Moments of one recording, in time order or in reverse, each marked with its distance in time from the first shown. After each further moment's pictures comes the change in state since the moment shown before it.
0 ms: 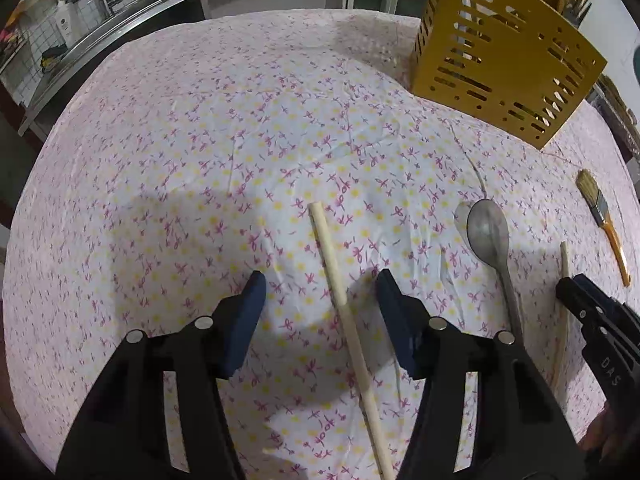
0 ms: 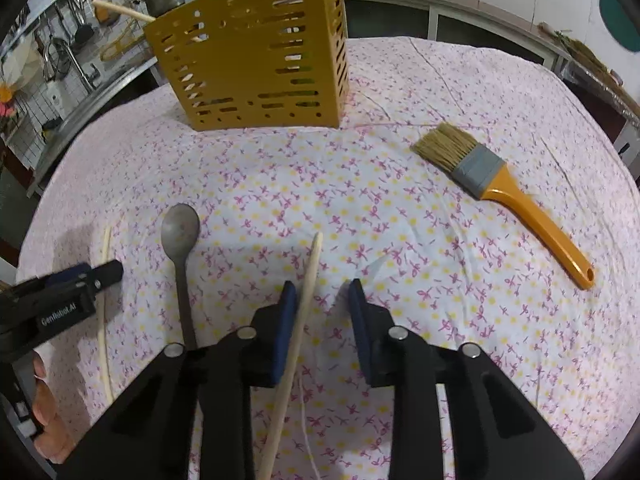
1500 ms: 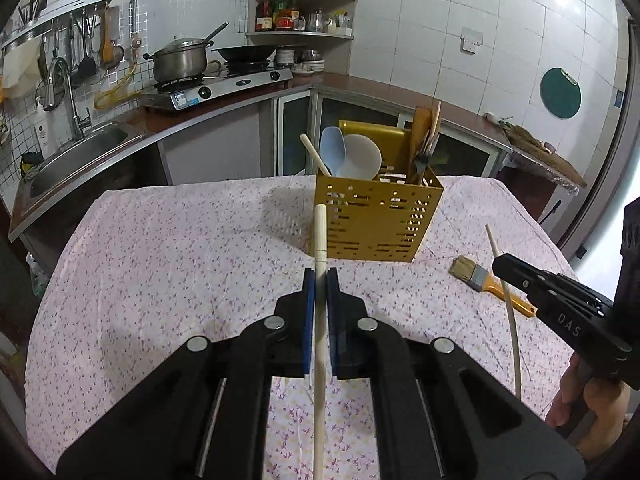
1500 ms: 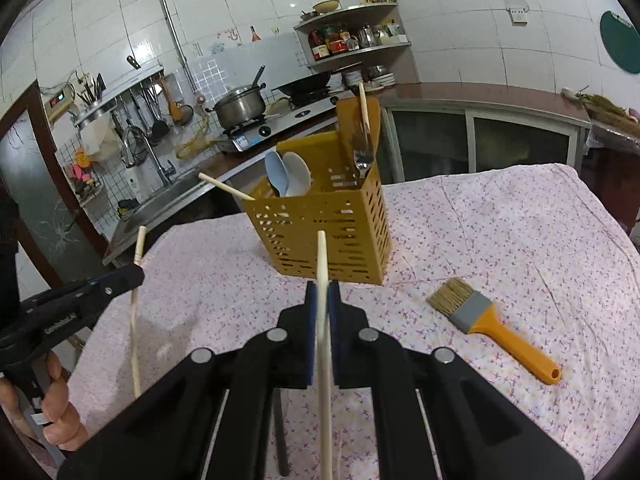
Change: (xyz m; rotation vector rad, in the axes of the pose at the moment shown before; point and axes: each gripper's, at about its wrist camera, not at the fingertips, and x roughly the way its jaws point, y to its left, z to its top) left arm -0.148 -0.023 0.010 0.146 -0.455 -0.194; right arm -0.107 -0.024 0.033 -0.001 -0.413 0.270
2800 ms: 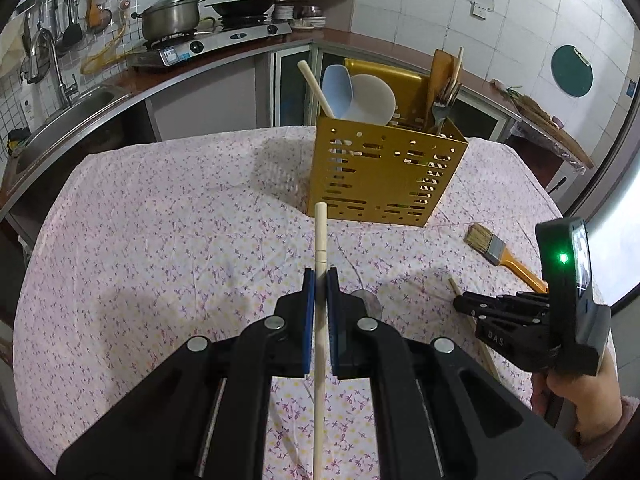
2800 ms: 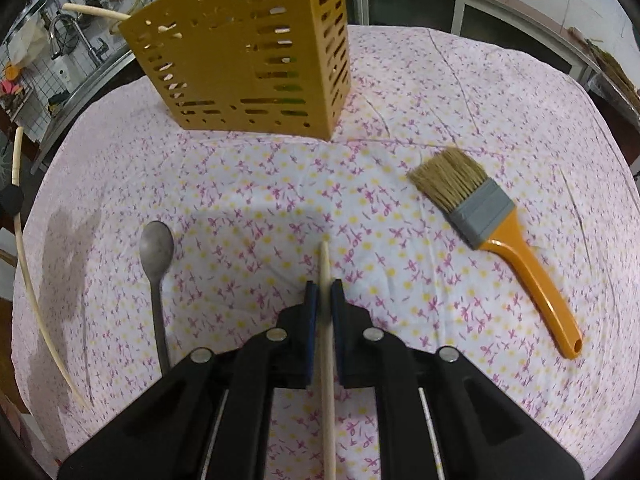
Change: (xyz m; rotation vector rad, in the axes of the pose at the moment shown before) left arm 0.051 0.006 -0.009 -0.019 0.166 -0.011; right arm 0.116 -0.030 -0.043 -0.053 0.516 -0.205
